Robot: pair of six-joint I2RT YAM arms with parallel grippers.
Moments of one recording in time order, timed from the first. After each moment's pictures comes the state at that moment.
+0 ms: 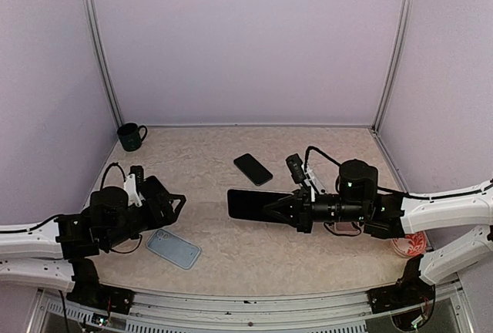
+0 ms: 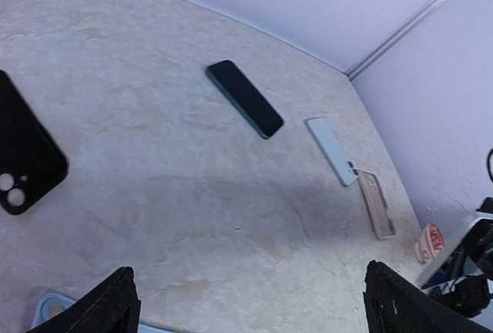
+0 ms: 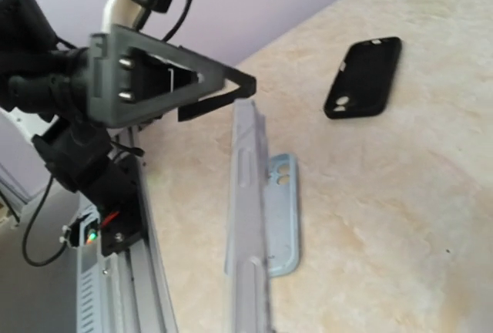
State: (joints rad) left arm -1.00 0.78 0.37 0.06 -0.38 -0.81; right arm 1.00 1.23 0.59 0.44 -0.35 0.40
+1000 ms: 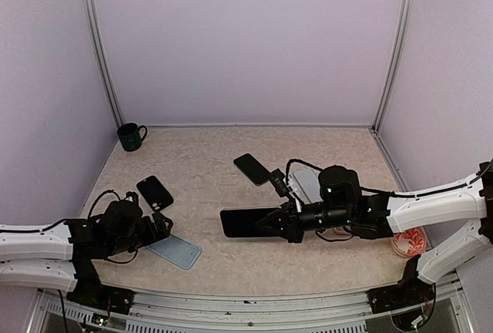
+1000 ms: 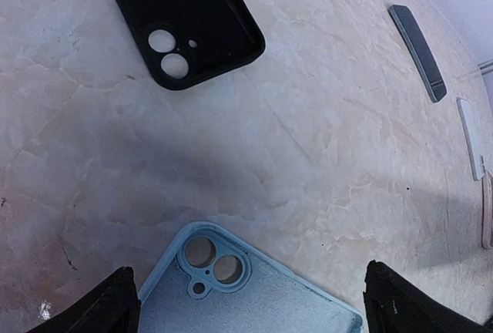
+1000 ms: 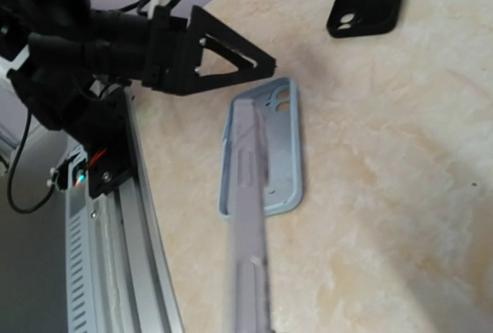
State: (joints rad) left arm -0.84 0.86 0.26 -0.17 -0.36 -1.03; right arm 1.04 1.34 0.64 0.35 -0.36 0.38
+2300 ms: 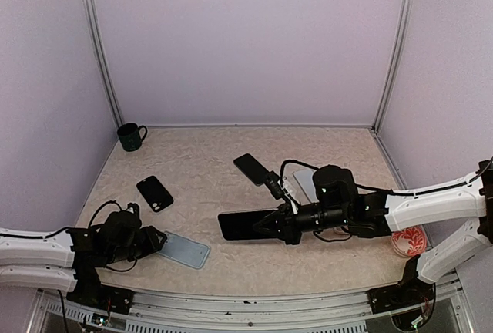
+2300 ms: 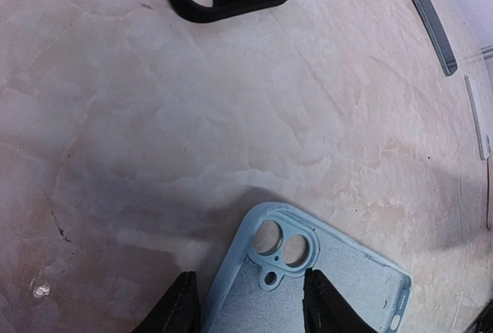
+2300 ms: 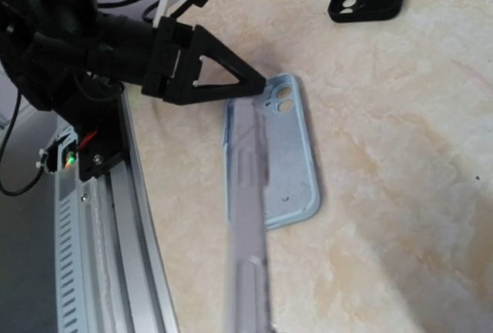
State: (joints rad) left arm -0.85 0.85 0.14 -0.10 -0.29 -1.07; right arm 1.07 1.36 0.69 0.27 -0.34 0.34
